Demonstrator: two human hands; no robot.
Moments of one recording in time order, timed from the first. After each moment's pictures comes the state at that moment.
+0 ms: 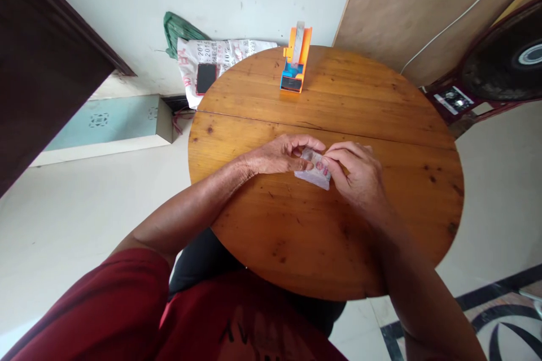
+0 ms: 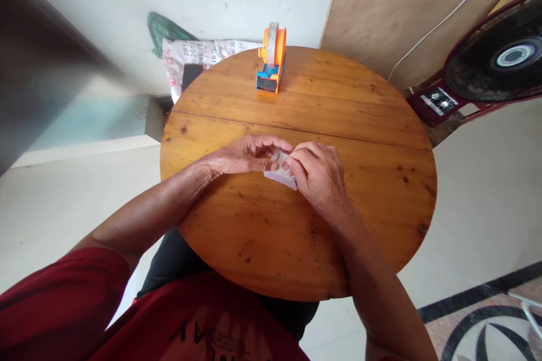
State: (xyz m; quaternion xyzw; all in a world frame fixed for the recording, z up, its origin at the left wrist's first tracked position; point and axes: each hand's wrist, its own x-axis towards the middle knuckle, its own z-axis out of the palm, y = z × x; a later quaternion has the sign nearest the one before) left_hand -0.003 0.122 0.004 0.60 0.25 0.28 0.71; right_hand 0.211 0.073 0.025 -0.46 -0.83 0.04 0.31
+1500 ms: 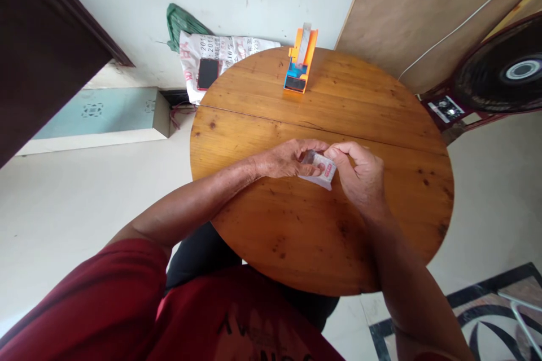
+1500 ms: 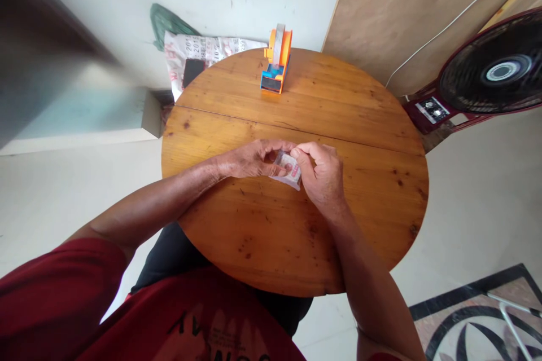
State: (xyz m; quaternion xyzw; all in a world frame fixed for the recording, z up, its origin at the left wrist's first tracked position) left_hand 0.009 0.113 0.001 0.61 0.23 0.27 0.71; right_hand 0.203 0.074 0.026 -0.51 -0.75 0.14 0.40
